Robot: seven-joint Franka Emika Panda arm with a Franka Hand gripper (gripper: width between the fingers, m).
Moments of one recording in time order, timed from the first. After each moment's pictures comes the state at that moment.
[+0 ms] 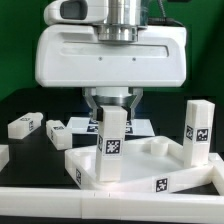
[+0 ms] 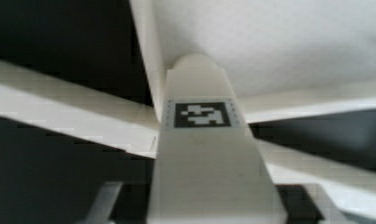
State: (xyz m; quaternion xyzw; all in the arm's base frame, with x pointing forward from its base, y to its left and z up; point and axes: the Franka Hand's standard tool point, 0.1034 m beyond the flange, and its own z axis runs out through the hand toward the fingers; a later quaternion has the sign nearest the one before) arm 0.640 -0.042 0.117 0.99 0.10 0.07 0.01
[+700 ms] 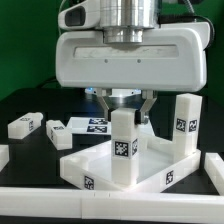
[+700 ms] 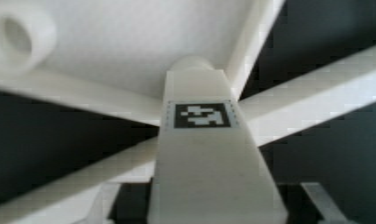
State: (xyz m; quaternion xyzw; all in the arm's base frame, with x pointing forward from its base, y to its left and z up) arm 0.645 -0.018 0.115 0.96 -0.28 0.07 -0.03
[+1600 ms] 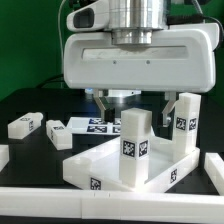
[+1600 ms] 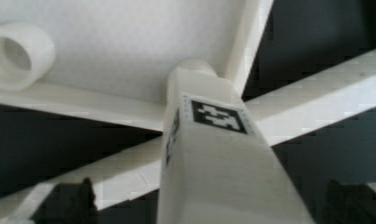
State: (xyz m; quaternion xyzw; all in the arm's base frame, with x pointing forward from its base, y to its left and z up) arm 0.644 -0.010 0.114 0.99 -0.14 0.08 -0.02
